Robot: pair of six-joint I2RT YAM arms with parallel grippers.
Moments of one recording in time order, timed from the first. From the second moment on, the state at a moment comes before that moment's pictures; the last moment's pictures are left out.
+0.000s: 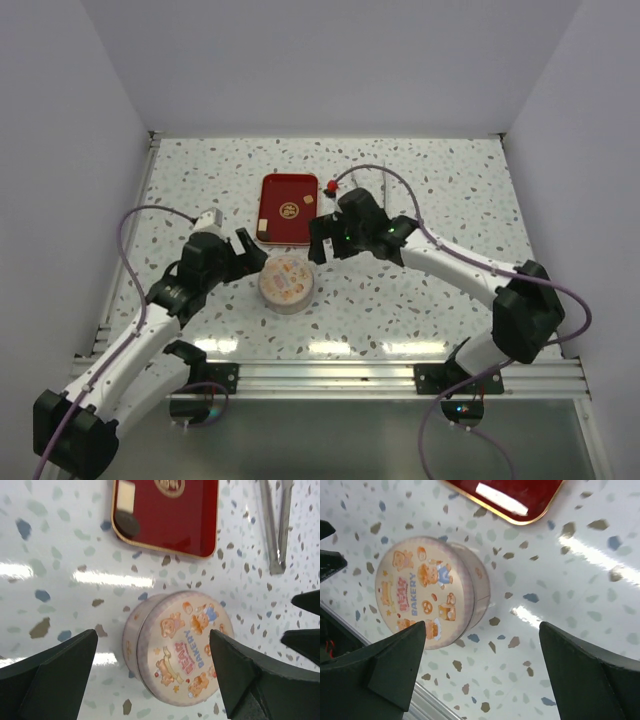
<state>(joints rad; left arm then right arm) -0.40 0.82 0.53 -0.34 -0.04 -0.67 0.79 1.56 1.14 -0.38 -0.07 0.43</state>
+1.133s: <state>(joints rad) -0.04 0.94 0.87 -0.22 -0.21 -0.30 0.20 1.15 1.05 -0.37 0.01 0.27</state>
